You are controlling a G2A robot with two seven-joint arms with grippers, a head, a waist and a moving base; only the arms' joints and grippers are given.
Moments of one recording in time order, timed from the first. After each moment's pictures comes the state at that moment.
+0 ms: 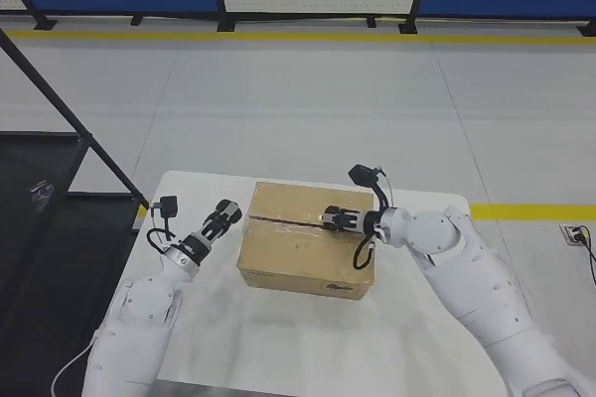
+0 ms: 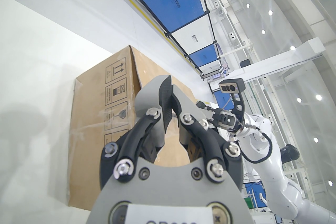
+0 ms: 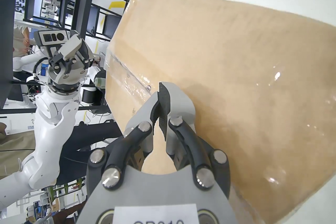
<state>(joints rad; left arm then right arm) 0.93 -1.27 -1.42 -1.28 0.16 -0.34 -0.42 -0.44 -1.27 0.93 -1.02 -0.19 -0.17 0.82</state>
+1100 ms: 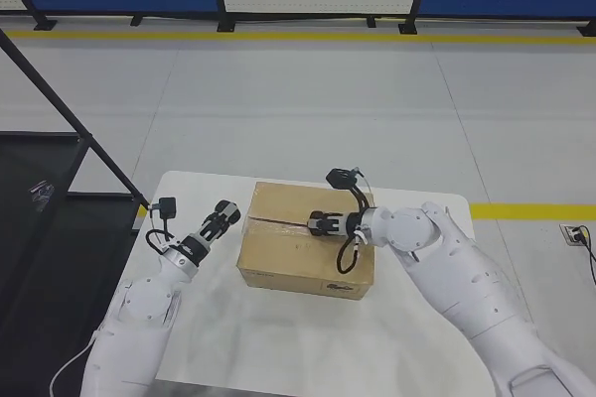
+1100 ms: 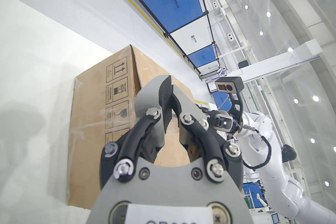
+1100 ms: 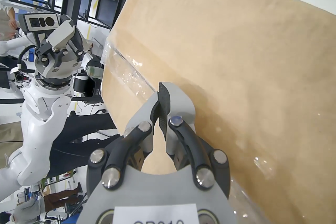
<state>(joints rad) 0.92 -1.25 -1.41 -1.26 0.13 -0.35 -0.41 -0.38 -1.34 0.82 -0.97 -0.23 -0.16 0.82</state>
